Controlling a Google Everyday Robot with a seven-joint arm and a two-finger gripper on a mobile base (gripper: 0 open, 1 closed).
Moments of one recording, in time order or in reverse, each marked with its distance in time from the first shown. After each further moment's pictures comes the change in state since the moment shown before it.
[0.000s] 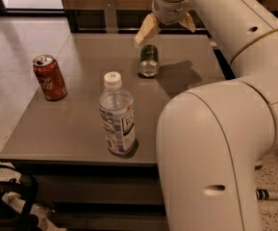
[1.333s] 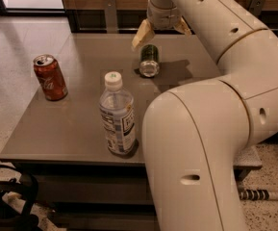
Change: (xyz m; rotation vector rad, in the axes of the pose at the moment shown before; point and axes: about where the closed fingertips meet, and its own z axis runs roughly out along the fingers) arm -0.011 0.003 0.027 0.037 0.026 0.071
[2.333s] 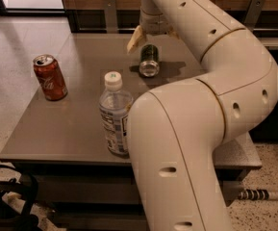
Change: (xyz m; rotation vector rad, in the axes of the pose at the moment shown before) arm -0.001 0.017 0.024 0.047 0.075 0.149
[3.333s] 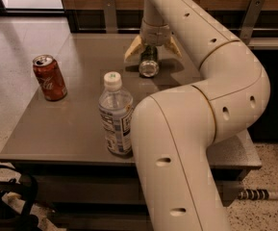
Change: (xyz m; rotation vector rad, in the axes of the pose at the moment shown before) arm 0.011 0.012 0.038 -0.132 0.098 0.074
